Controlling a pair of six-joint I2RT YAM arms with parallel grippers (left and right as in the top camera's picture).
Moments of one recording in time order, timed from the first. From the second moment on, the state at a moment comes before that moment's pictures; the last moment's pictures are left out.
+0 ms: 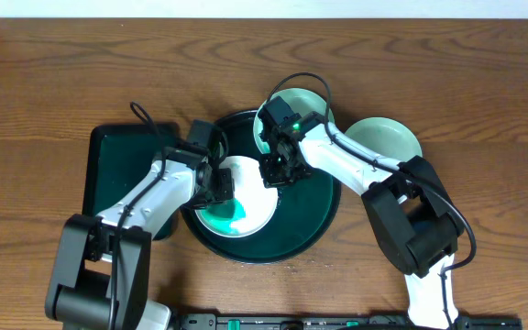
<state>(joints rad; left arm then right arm) -0.28 1.66 0.89 -0.64 0.19 -0.37 0.65 2.13 1.49 -0.79 -0.30 0.42</state>
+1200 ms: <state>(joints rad) -0.28 1.71 0.96 -0.71 0.28 -0.16 0.66 2.13 1.49 -0.79 -0.29 0.42</state>
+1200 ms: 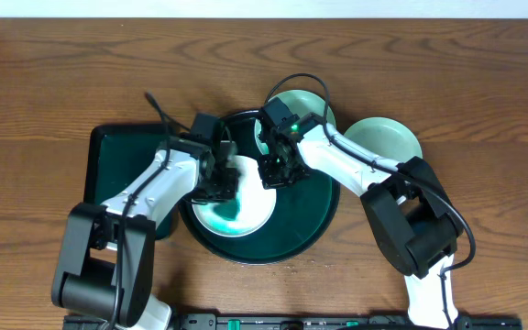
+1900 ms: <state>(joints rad) -0.33 1.72 0.95 -0.58 0.08 -0.36 0.66 2.13 1.49 -0.77 -0.30 0.42</state>
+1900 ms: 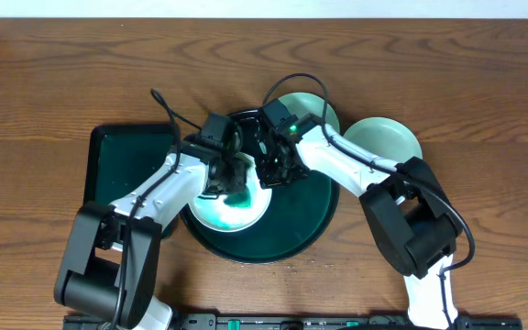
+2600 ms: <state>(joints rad) -0.30 1.71 0.98 -0.82 -0.12 -0.46 0.66 2.13 1.49 -0.76 -0.30 0.42</state>
